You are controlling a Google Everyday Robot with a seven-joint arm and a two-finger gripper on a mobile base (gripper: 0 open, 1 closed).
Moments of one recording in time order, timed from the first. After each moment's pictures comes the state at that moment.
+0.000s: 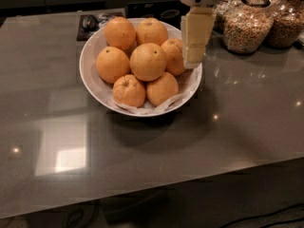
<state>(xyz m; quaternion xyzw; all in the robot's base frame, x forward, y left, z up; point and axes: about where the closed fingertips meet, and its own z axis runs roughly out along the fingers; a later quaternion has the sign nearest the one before) 0.542 -0.061 1.023 -0.73 0.65 -0.12 0.18</state>
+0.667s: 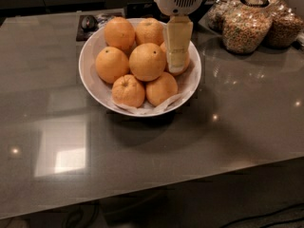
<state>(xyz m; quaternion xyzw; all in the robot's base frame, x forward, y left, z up) 0.562 -0.024 0.996 -0.76 0.62 -0.11 0.17</state>
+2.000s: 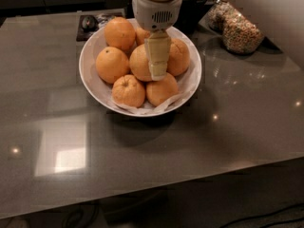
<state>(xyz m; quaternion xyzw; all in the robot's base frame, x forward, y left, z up) 0.562 0.010 0.960 -0.78 0.61 -0.09 0.13</state>
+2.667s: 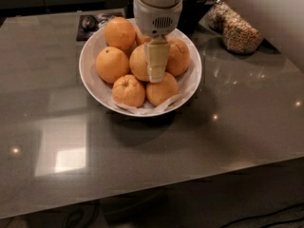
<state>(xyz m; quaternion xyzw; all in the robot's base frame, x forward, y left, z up) 0.557 0.011 0.949 -0.78 0.61 -0.07 0.13</state>
